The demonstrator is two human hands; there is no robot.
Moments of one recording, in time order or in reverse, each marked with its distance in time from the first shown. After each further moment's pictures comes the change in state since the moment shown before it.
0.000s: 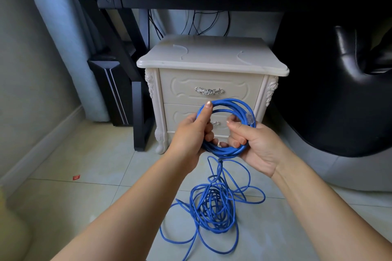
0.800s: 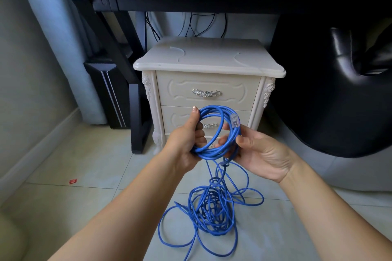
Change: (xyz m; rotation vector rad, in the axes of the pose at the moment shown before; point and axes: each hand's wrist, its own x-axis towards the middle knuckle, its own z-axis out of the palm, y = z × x) left_hand 0.012 -0.003 -0.005 -0.253 0.113 -0.231; right_hand -0.002 -0.002 -0.029 0.065 -0.331 0.111
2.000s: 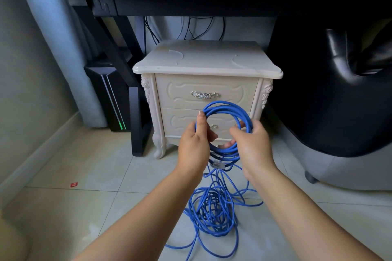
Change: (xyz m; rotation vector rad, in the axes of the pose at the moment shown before) left_hand -0.010 -0.027 0.012 0.527 0.171 0.444; right_hand 0.017 0.015 0.038 -0.473 0.903 -0.331
